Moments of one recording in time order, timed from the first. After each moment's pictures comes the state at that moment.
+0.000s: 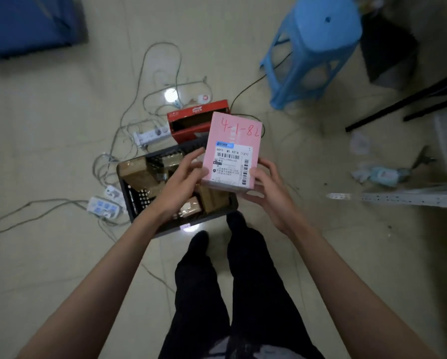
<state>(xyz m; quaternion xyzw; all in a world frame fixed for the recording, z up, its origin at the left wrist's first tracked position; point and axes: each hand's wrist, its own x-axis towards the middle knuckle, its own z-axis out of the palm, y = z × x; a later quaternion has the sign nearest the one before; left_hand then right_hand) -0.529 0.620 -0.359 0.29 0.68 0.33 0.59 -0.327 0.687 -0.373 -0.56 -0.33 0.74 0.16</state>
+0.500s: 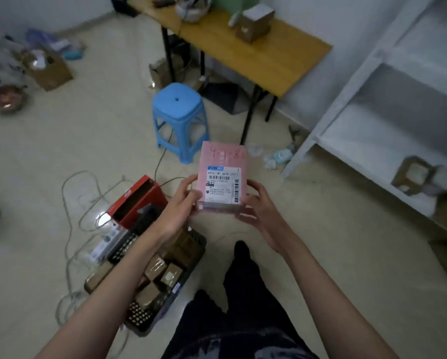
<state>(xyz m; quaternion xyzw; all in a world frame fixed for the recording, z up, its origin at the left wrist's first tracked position) -0.447 0.565 -0.208 0.55 0.50 0.22 0.63 -0.248 0.504 -0.226 -0.61 -0.25 0.60 0.44</state>
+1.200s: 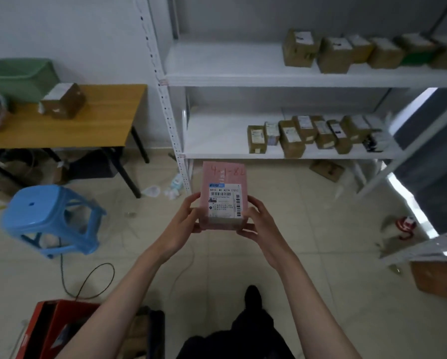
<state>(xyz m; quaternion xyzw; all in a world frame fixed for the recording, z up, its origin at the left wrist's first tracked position) -0.183 0.451 -0.158 0.75 0.25 0.00 0.62 -0.078 0.271 -0.181 -0.66 -0.05 0.35 0.67</state>
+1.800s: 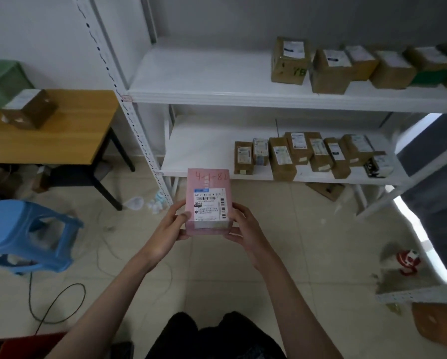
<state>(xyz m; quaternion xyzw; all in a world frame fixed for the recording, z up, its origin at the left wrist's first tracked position) 0.021 0.445 -0.187 0.70 0.31 0.02 0.64 0.140 0.283 -0.221 -0.65 -0.02 0.39 0.65</state>
